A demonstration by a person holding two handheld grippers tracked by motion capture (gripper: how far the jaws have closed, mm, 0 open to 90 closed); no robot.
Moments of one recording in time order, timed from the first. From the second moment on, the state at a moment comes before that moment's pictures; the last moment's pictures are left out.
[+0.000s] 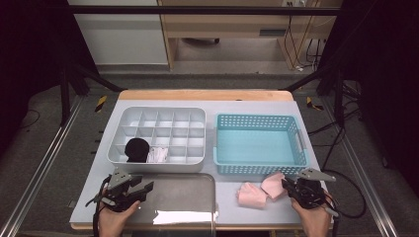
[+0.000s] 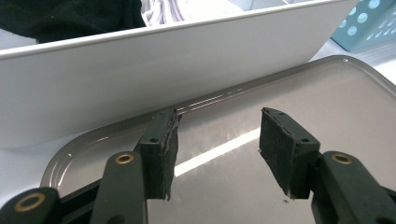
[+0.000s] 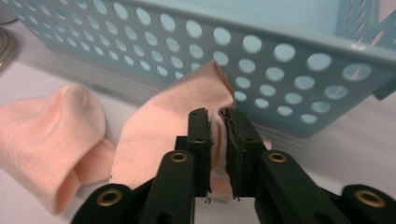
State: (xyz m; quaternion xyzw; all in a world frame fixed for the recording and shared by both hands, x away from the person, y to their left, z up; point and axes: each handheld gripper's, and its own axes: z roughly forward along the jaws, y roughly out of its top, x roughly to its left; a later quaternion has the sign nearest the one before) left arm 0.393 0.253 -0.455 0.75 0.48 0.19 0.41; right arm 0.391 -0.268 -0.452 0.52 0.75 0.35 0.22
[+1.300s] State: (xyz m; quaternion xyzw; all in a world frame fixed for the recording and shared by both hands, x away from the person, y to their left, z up) left arm 0.389 0.246 -0.450 0.76 0.47 0.19 0.42; right arm 0.391 -0.196 -0.438 0.42 0.76 0.46 0.16
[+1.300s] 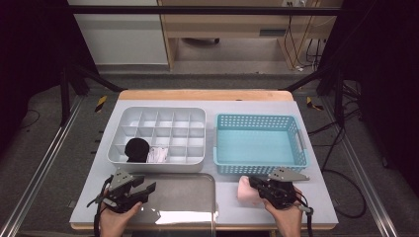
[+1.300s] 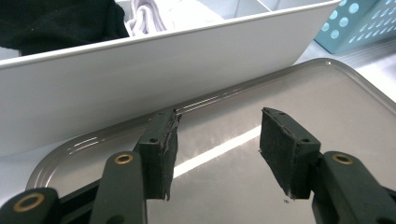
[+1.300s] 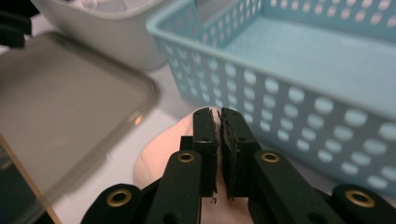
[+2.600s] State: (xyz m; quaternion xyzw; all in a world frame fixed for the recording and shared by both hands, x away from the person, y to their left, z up) left arm 0.388 0.246 -0.448 0.75 0.47 0.18 0.42; right arm 0.395 -0.083 -0.462 0.34 0.82 0.45 0.09
